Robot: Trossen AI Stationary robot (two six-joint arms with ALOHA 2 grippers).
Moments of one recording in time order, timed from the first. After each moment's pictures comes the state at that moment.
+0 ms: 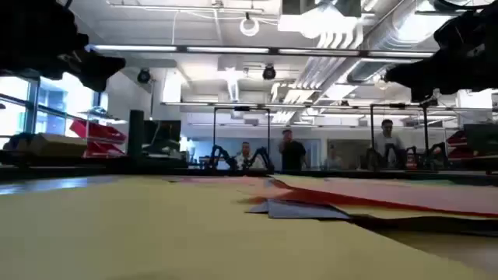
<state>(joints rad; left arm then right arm) -0.03 0.07 0.01 0.06 0.13 0.01 -0.10 0.03 0.01 0.01 -0.01 0.00</state>
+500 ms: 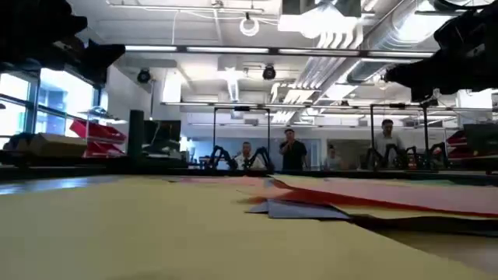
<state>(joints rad) -0.03 0.07 0.01 0.14 0.14 -0.01 -0.10 0.03 0.01 0.01 -0.01 -0.01</state>
